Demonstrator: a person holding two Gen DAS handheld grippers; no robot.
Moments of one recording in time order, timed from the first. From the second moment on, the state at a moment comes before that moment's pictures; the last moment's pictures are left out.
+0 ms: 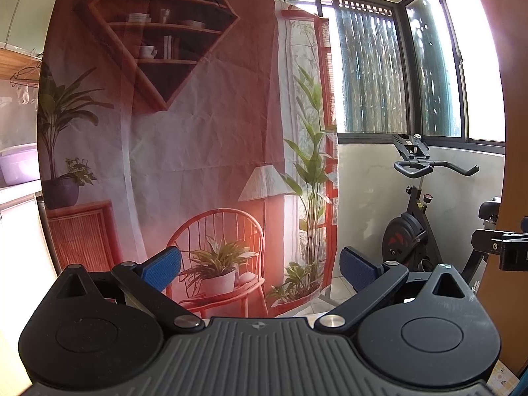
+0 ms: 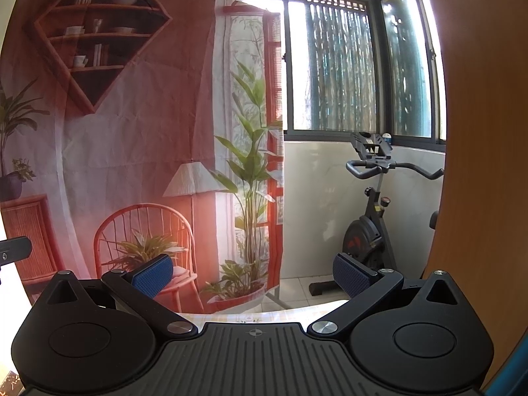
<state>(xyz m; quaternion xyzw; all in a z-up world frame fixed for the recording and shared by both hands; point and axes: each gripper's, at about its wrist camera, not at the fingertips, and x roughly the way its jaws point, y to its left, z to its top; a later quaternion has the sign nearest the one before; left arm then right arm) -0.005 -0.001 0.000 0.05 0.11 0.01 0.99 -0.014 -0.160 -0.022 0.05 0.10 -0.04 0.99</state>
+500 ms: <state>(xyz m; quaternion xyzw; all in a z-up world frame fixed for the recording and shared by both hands) -0.004 0.000 0.000 0.05 0.11 0.02 0.99 -0.014 -0.161 -0.022 0.05 0.09 -0.04 0.99</state>
